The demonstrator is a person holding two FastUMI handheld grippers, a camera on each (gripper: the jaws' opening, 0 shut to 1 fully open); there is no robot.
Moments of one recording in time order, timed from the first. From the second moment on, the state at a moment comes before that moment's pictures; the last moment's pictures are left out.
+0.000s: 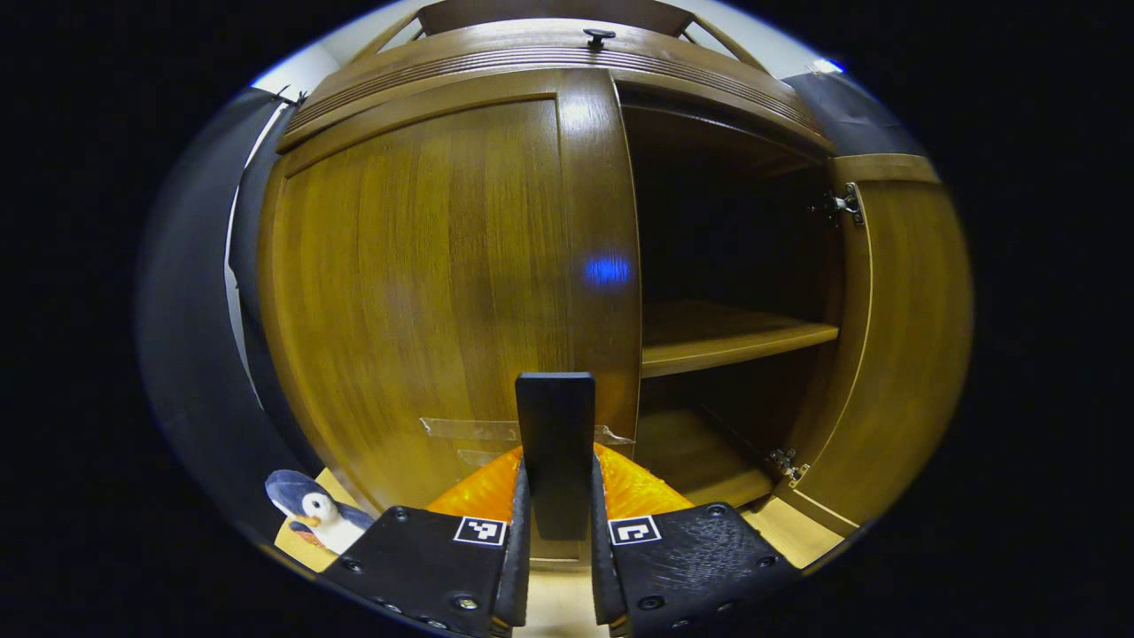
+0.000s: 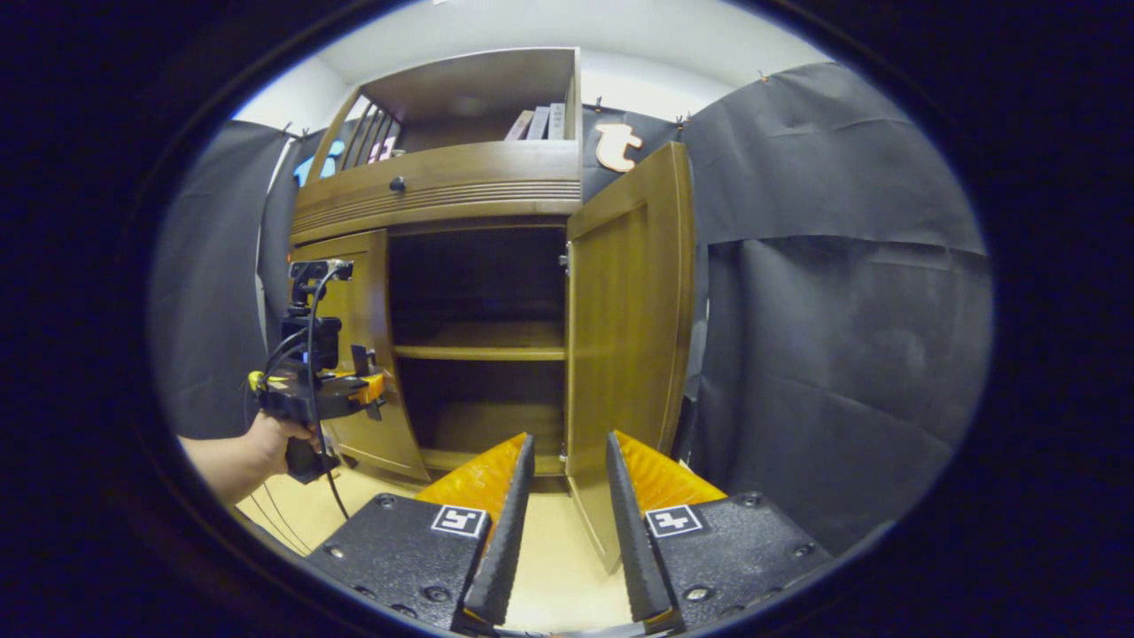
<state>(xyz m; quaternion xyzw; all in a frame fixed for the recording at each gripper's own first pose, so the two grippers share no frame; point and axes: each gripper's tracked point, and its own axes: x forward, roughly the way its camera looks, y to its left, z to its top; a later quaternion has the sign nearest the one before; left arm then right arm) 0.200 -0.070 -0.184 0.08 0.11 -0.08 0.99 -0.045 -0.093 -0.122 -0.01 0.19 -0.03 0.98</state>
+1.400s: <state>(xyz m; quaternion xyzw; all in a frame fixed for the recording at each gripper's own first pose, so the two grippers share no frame) 0.086 0.017 -0.175 0.05 0.12 0.00 0.99 0.000 -0.017 -0.143 -0.03 0.20 0.09 0.98</state>
